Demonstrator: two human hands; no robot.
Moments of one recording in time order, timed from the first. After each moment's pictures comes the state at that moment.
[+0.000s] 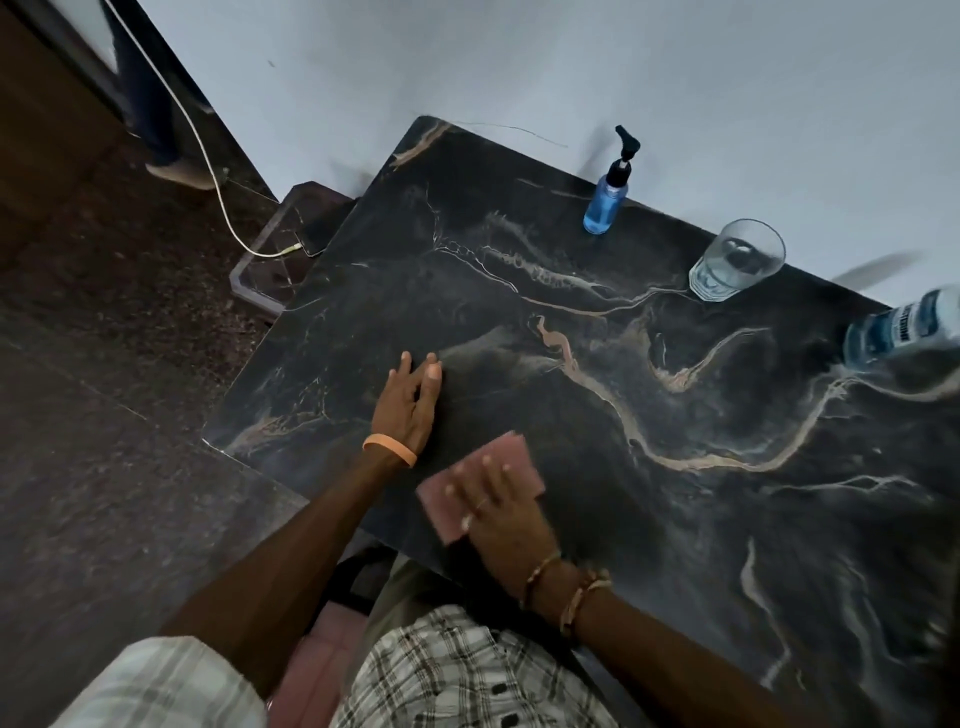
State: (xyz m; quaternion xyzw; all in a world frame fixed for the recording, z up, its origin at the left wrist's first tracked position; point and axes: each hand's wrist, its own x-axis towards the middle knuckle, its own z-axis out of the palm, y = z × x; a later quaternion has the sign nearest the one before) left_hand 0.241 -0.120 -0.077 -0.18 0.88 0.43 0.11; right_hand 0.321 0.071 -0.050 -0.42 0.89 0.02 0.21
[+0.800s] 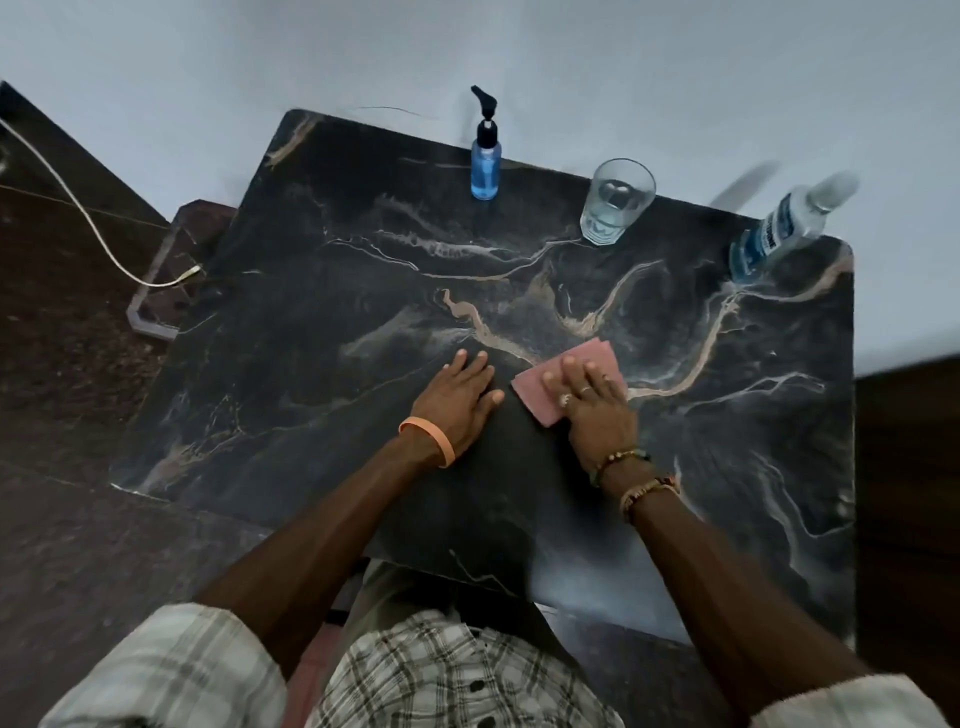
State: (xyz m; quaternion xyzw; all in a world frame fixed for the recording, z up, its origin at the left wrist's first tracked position) left_hand 0.228 0.012 -0.067 0.17 0.94 0.22 0.19; right_hand 0.259 0.231 -0.046 -0.10 0.98 0.02 0.18
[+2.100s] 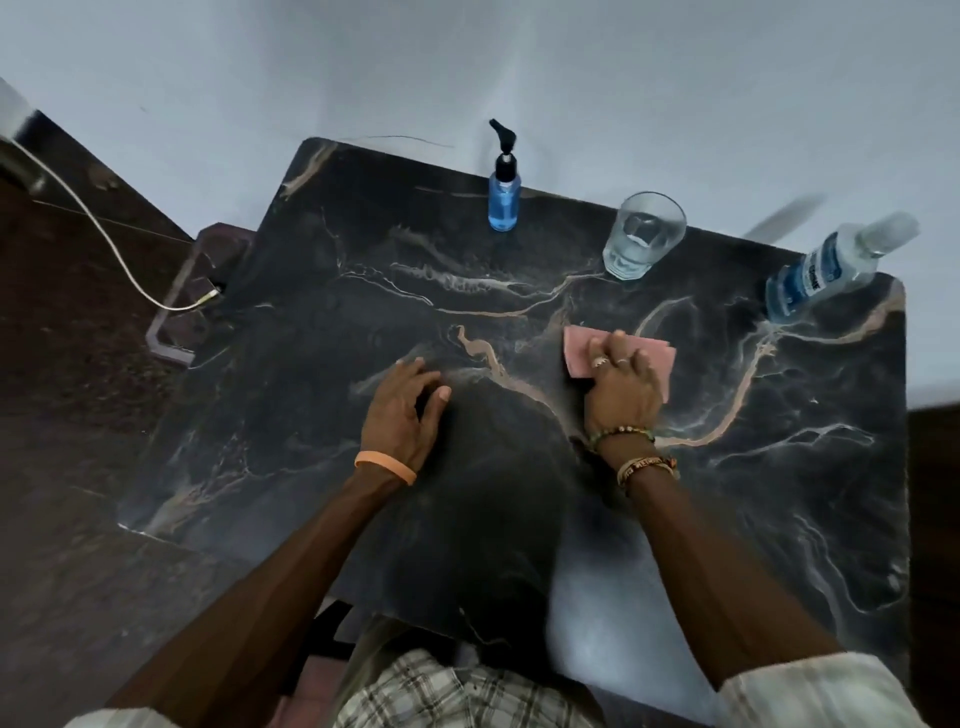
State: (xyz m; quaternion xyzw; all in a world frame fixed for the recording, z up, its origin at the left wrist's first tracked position) left_hand 0.204 -0.043 -0.060 -0.01 0.94 0.35 0.04; right_hand 0.164 0.224 -0.059 0.08 0.99 -0.01 0.12
